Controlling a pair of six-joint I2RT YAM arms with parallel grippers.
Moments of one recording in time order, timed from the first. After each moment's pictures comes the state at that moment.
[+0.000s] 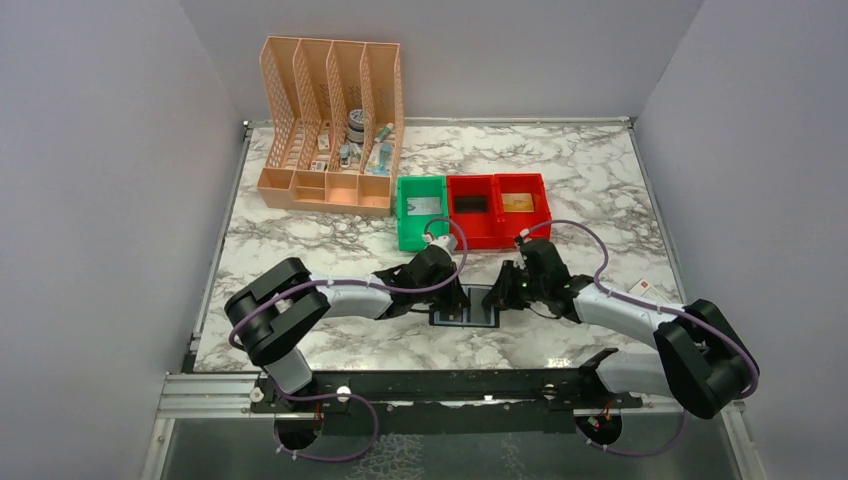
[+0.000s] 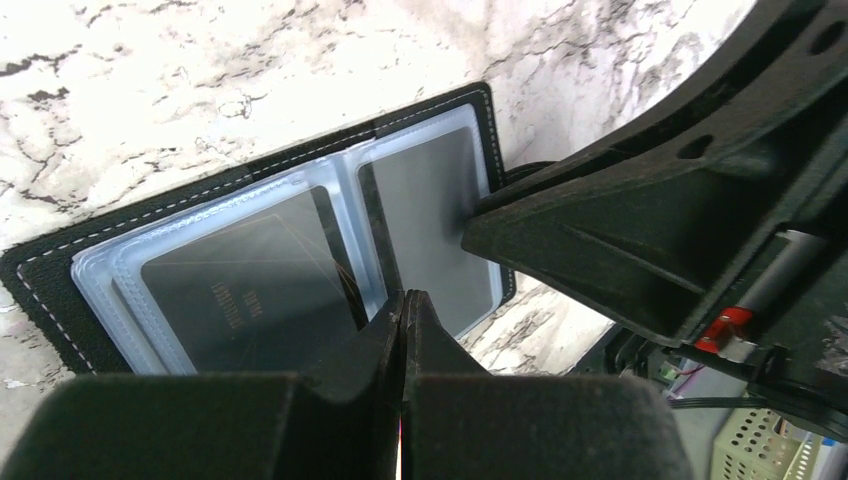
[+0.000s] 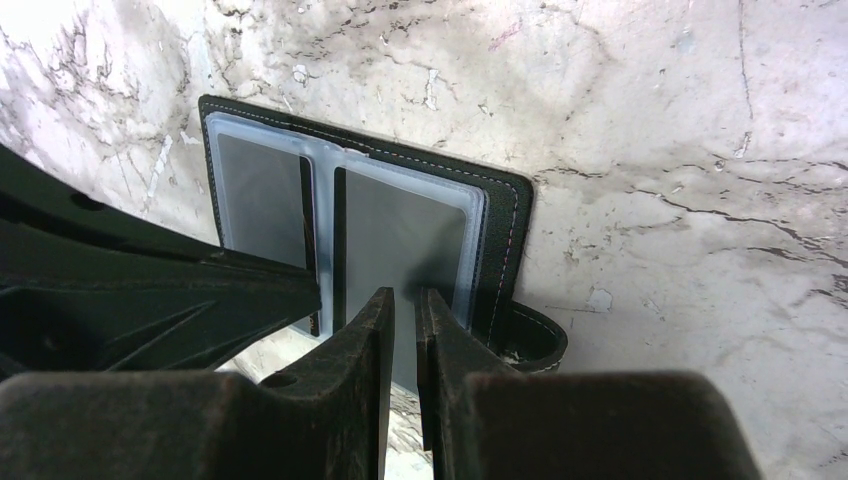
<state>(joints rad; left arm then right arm) -0.96 1.65 0.71 0.23 0.12 -0.92 0.54 1.26 0.43 -0.02 -0.24 0.71</state>
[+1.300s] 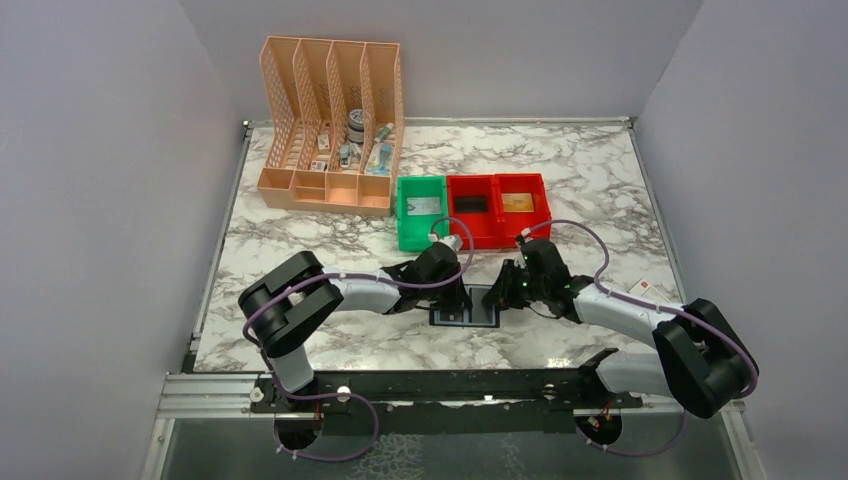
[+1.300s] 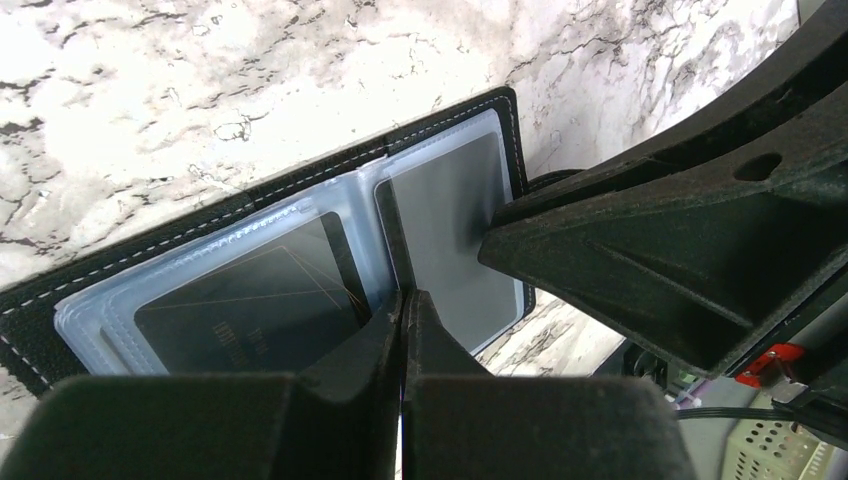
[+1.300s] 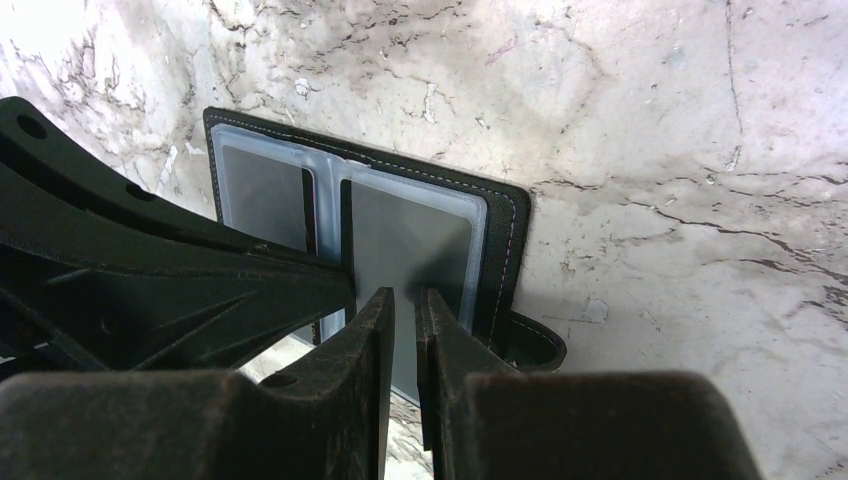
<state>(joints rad) -0.95 1.72 0.77 0.19 0.15 -0.90 0.54 1.26 0.42 0.00 -0.23 0.71</state>
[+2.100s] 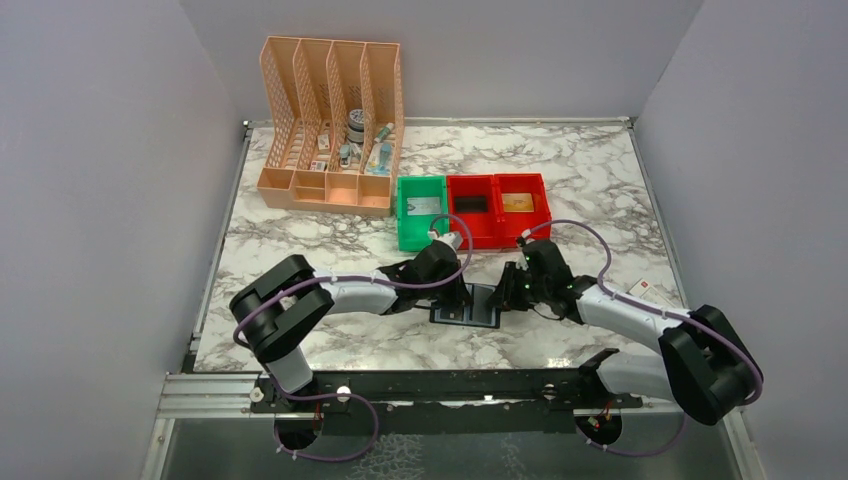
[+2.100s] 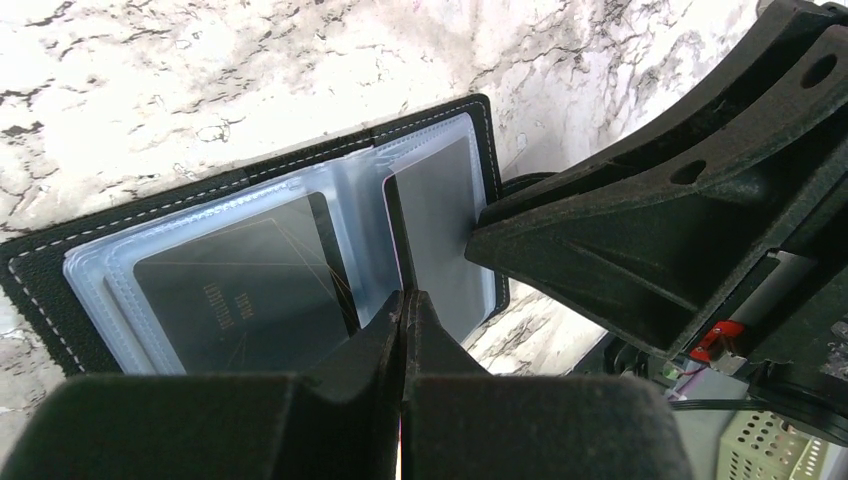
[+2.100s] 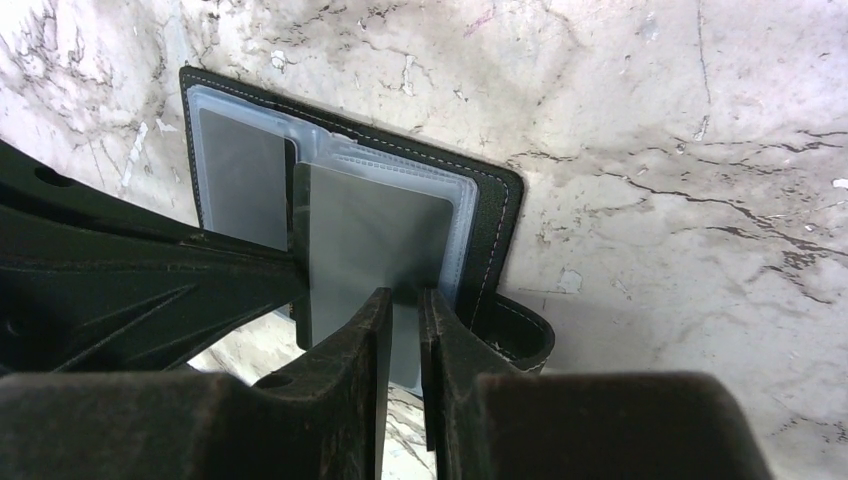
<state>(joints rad) -0.96 1.67 0.77 0.18 0.13 -0.89 0.54 1.22 0.42 -0.07 -0.23 0.66</state>
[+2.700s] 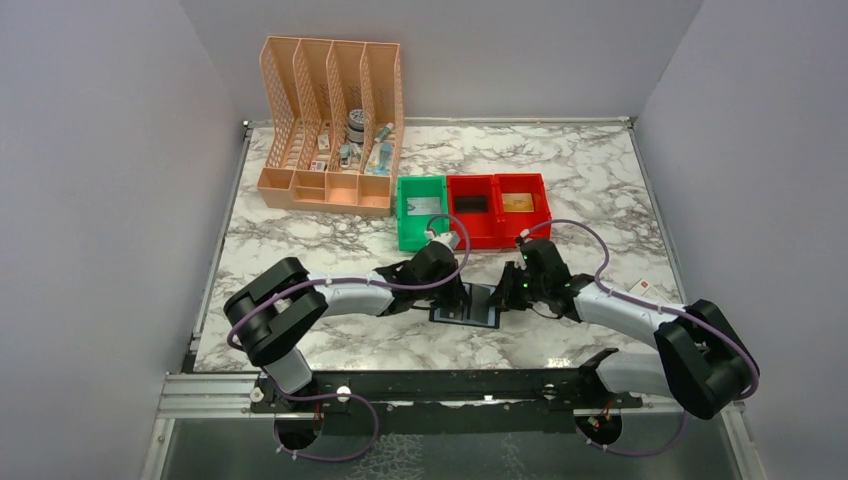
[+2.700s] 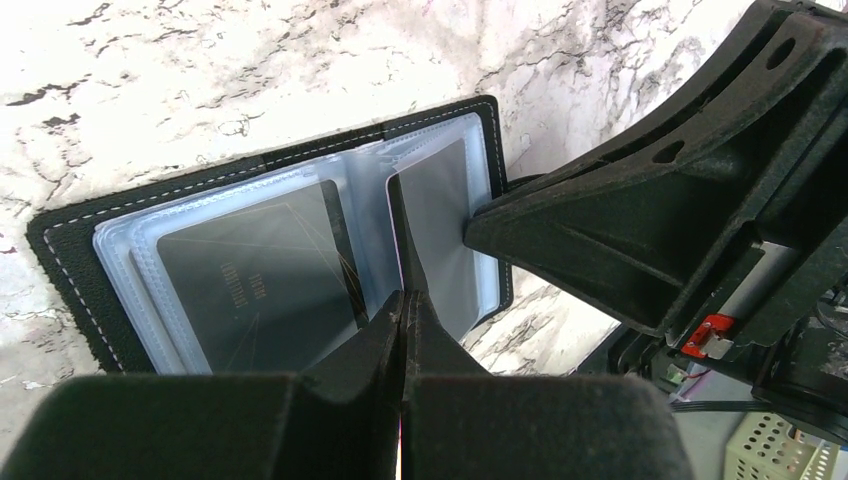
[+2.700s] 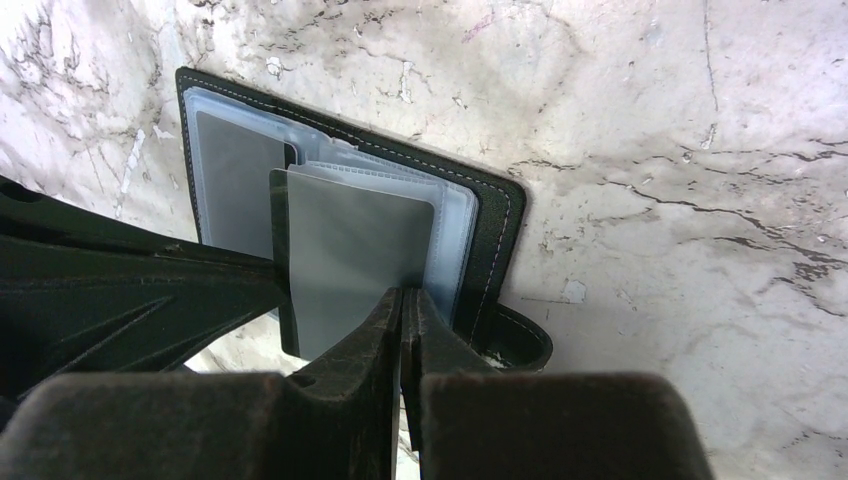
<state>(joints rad) -0.96 1.64 0.75 0.17 0.11 -0.89 0.54 1.25 0.43 -0.07 -0.22 0.67</state>
